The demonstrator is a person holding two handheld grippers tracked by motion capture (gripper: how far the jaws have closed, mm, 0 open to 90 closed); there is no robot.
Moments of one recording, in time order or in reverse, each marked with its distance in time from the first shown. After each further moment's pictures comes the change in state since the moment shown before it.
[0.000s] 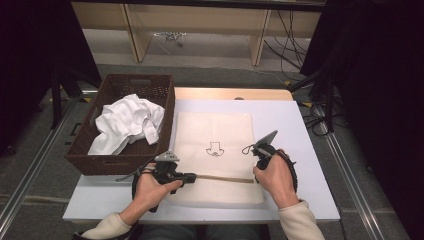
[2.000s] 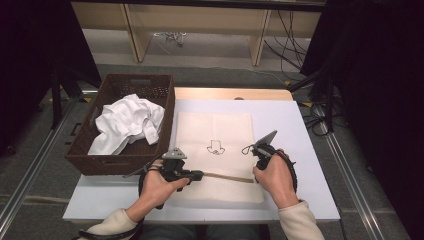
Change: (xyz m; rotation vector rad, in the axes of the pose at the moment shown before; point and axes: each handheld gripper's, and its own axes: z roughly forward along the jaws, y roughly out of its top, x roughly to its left) left arm -0.013 0.015 0.007 -0.006 -0.018 0.041; right arm 0.000 -0.001 -0.001 -0.002 -0.009 -0.025
